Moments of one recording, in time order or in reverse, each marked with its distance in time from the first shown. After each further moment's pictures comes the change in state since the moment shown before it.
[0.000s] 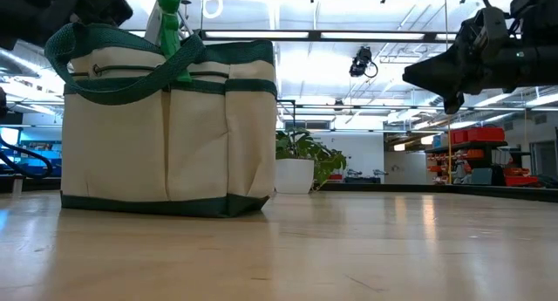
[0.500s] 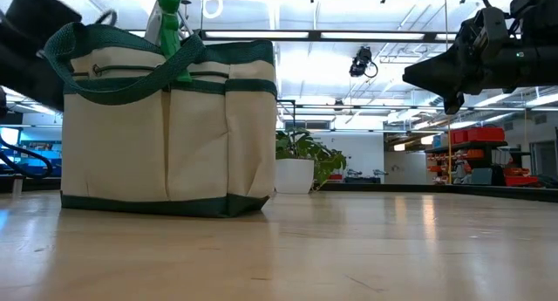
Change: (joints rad) left arm 0.000 0.000 -0.241 0.165 -0.064 -0.087; right arm 0.000 0.000 0.000 -0.003 0.000 0.001
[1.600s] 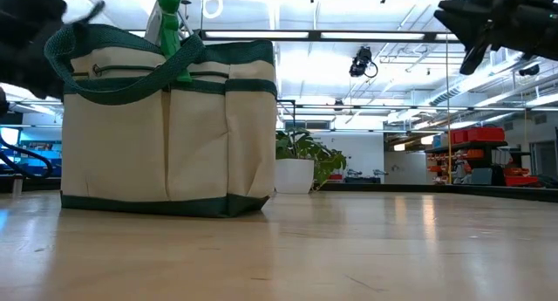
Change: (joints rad) left arm -0.007 -0.214 -0.014 -0.096 0.050 -0.149; right arm 0.001 -0.454 0.001 -0.032 0.008 -0.001
